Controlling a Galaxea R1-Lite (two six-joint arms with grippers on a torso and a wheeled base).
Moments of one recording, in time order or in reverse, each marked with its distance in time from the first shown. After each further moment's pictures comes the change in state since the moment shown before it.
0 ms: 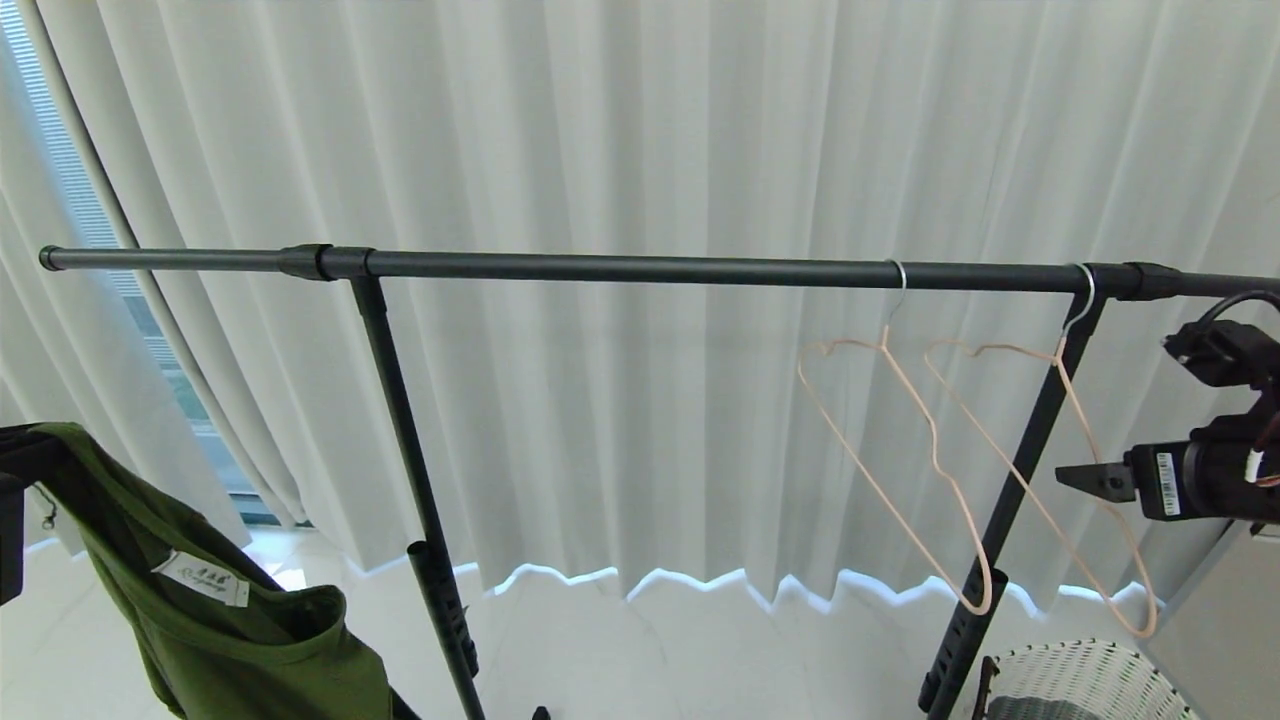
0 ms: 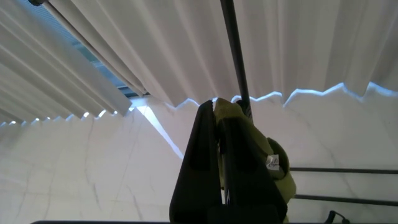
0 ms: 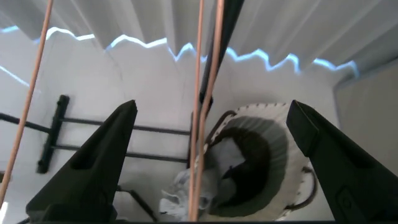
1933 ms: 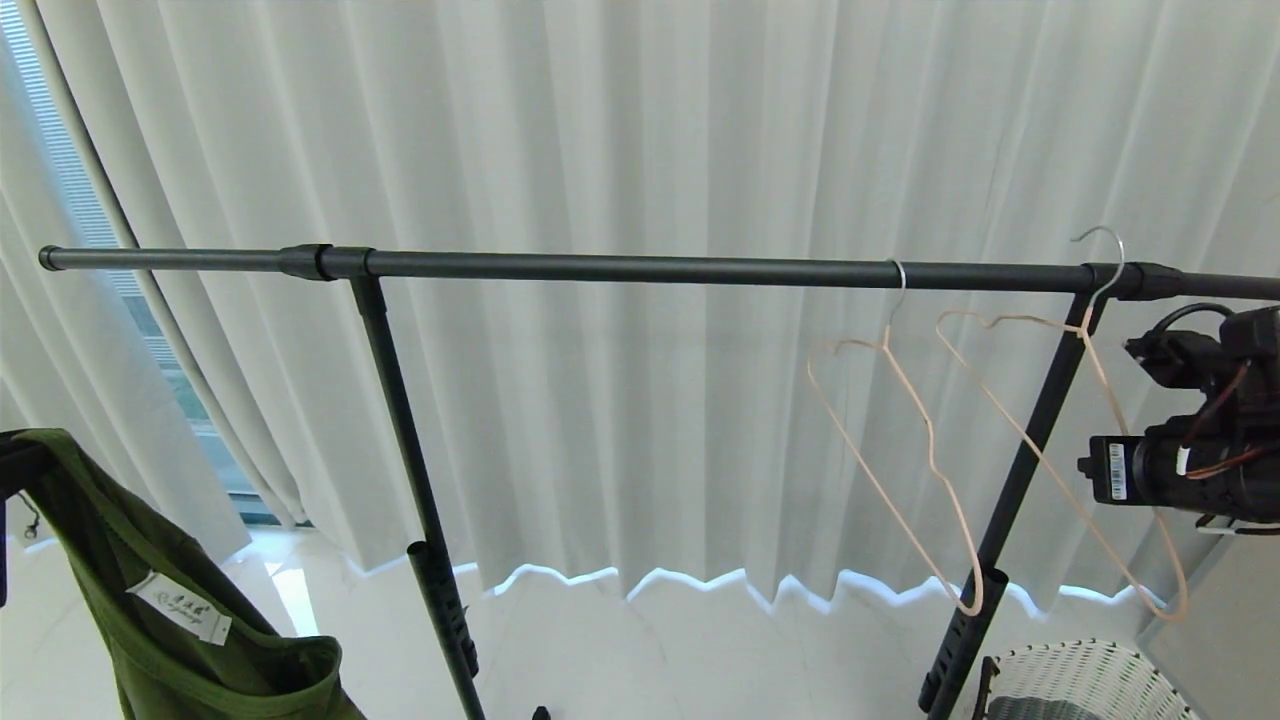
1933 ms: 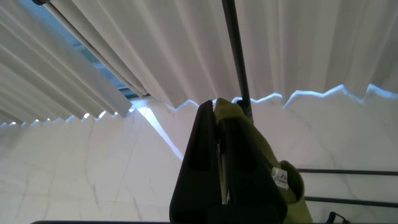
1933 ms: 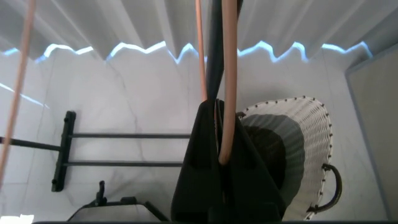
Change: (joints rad) left arm 0.000 -0.021 0.013 0.000 0.001 0.001; right arm 0.014 0.103 0.005 -0.109 -0.041 0.098
